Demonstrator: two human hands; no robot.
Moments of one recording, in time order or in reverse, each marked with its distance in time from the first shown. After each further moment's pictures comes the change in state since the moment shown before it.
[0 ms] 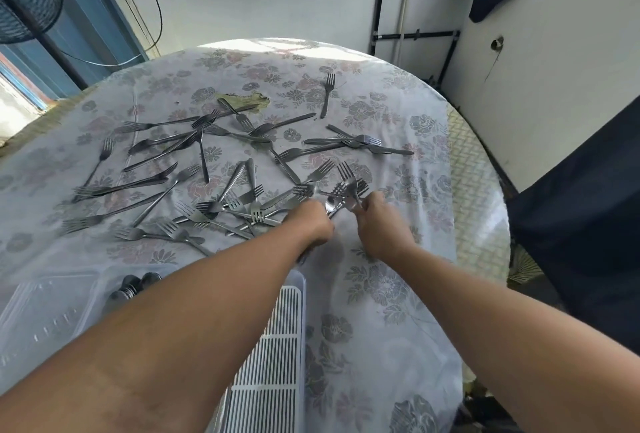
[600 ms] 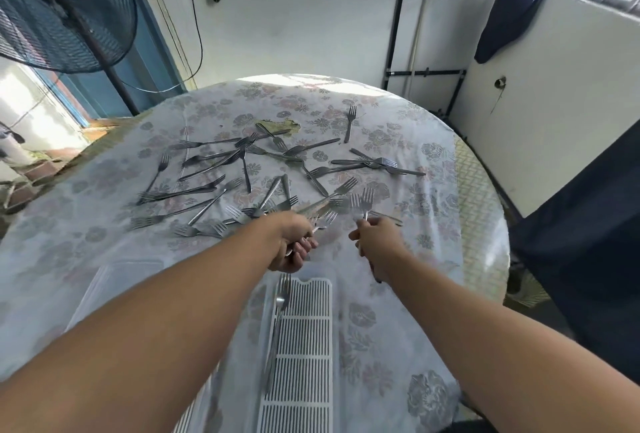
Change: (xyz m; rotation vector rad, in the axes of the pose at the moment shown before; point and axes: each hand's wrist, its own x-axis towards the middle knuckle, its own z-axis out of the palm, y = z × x) left_hand -0.097 -0.058 -0.080 -0.800 -0.480 -0.460; right_hand -0.063 -0.070 -0.002 0.690 -0.031 0.315
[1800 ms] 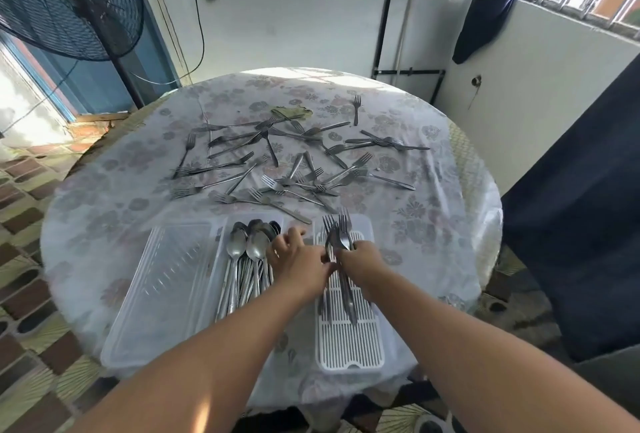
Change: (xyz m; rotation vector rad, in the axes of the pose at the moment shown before) left_hand -0.032 -0.189 -0.008 0.911 0.647 0.668; right_hand -0.138 0.066 0.097 -0.192 -0.005 0.056
